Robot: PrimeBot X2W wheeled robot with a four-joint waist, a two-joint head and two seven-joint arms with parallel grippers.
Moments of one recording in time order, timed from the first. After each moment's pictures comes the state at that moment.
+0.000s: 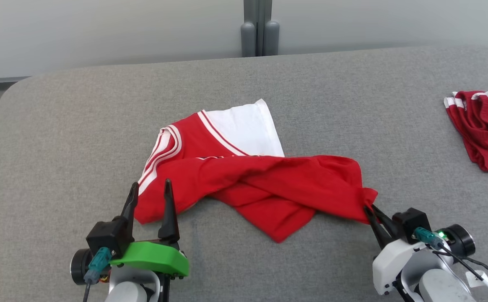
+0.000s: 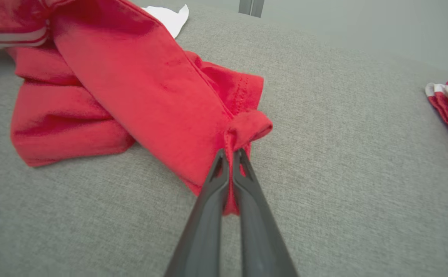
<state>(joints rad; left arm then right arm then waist) -0.13 0.09 -0.32 0.22 -0.43 0.14 -0.26 -0.16 -0.23 0.27 0.44 0.11 0.13 -0.13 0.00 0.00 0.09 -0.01</state>
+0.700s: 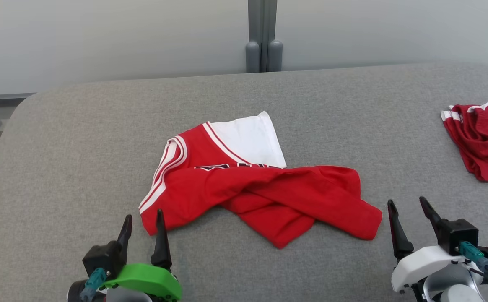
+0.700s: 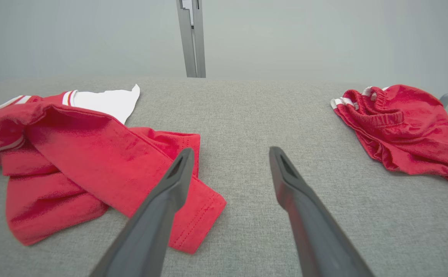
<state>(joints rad) -0.07 0.10 -0.29 0.29 -0.46 0.14 -0.26 -0.01 -0.07 -0.05 0.24 0.04 0.13 -0.15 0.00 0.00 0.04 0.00</state>
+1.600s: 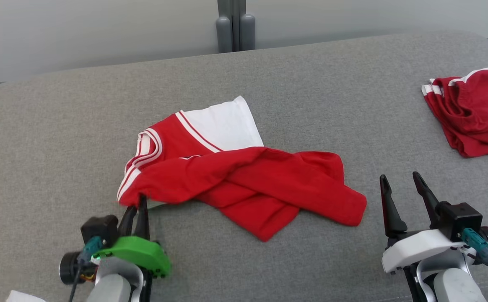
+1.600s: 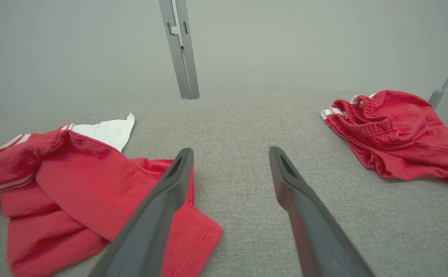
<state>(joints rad) -0.23 0.11 -0.29 0.58 -0.45 0.05 -0.26 -0.05 -0.05 -0.02 0.15 0.10 0.13 -0.18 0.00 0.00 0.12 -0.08</state>
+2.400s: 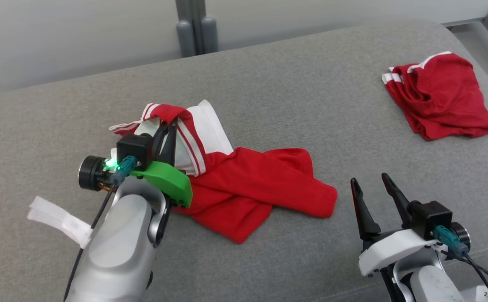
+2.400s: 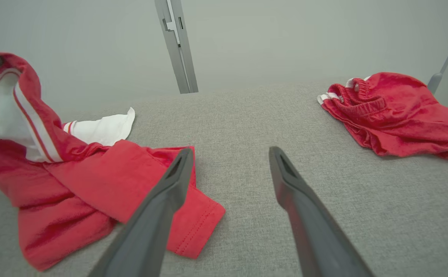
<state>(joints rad) -0.58 0.06 -0.35 0.69 -0.26 -0.05 -0.26 -0.09 -0.05 0.09 0.21 0.14 0.13 -0.20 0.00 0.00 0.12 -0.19</state>
